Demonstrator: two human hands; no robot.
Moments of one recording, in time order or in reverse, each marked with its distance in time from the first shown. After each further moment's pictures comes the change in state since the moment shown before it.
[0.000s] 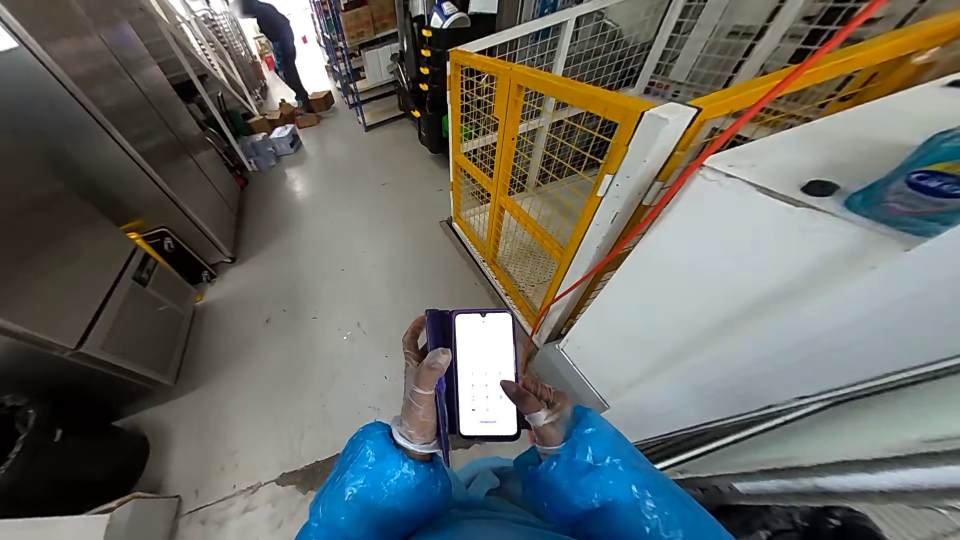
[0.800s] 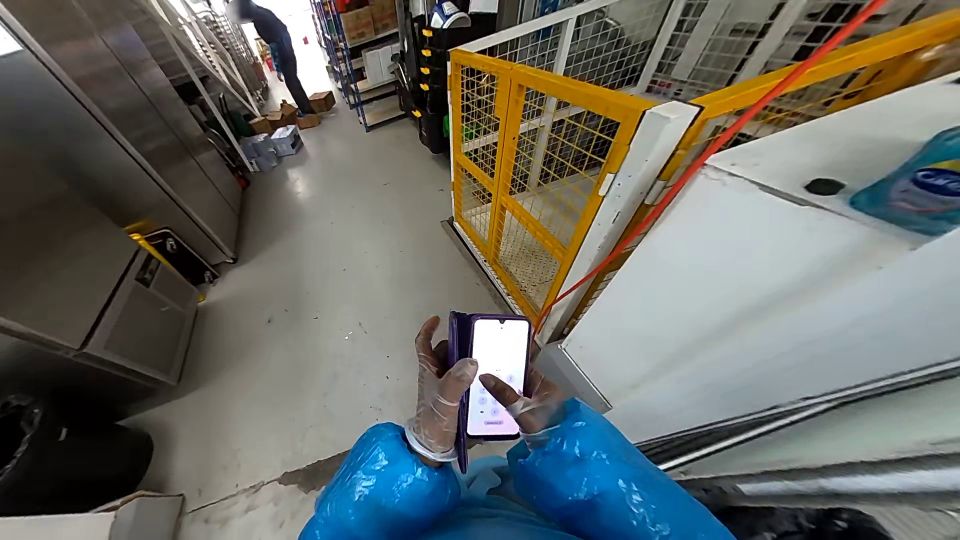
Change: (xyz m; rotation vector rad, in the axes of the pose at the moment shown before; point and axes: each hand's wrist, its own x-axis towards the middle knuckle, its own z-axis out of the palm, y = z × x) left_hand -0.003 -0.011 0.010 0.131 -0.036 0.042; right_hand 0.010 -0.003 0.007 -0.068 -0.047 0.058
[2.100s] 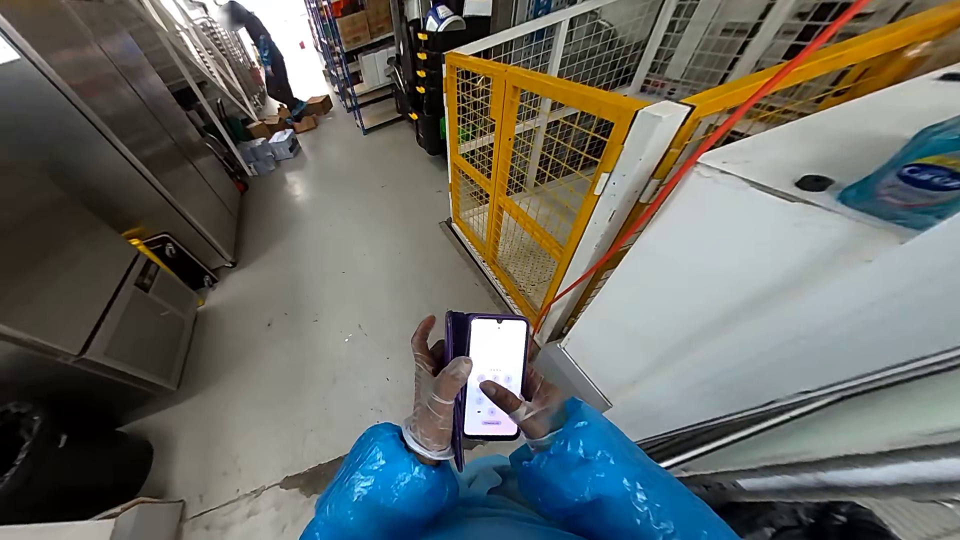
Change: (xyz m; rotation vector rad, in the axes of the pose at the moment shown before) left_hand 0.000 0.003 0.000 -0.021 0.010 -0.014; right_hand -0.004 0.005 -0.003 0.107 -0.042 -0.082
